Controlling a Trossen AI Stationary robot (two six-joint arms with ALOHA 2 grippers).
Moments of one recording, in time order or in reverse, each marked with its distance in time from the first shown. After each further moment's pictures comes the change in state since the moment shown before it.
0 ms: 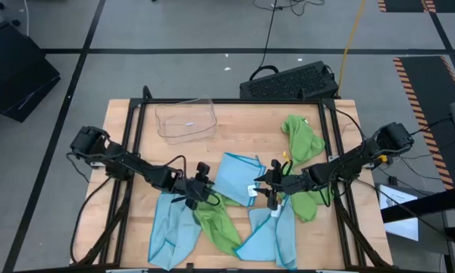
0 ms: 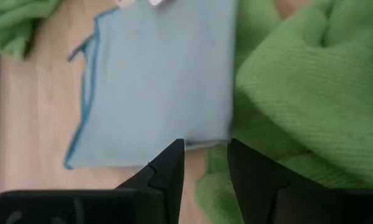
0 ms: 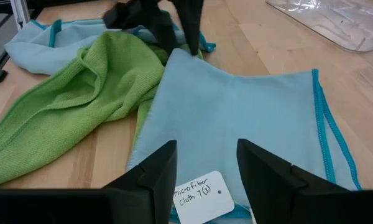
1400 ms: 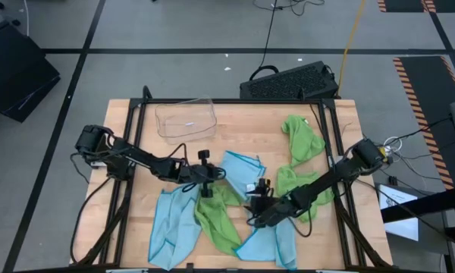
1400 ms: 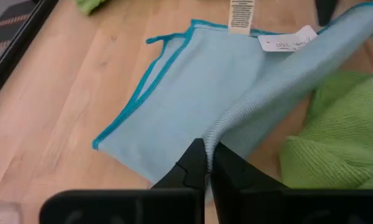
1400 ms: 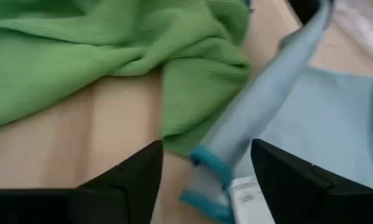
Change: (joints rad) left arm 0.151 0.036 0.002 0.206 0.005 -0.333; right arm 0.166 0.413 0.317 -0.186 0.257 -0.054
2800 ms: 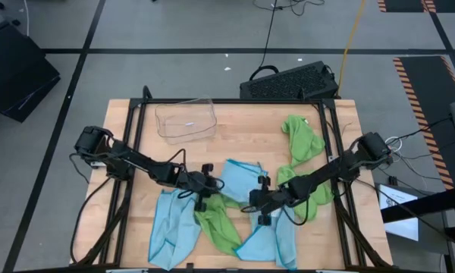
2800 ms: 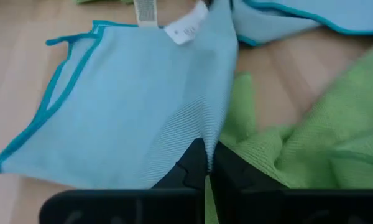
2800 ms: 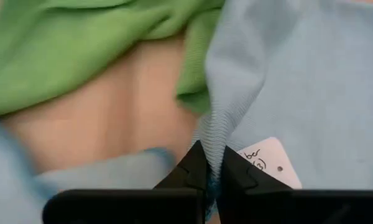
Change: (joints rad) left arm -0.076 0.000 0.000 0.001 0.290 -0.047; right arm -0.101 -0.127 0.023 -0.222 -0.448 0.089
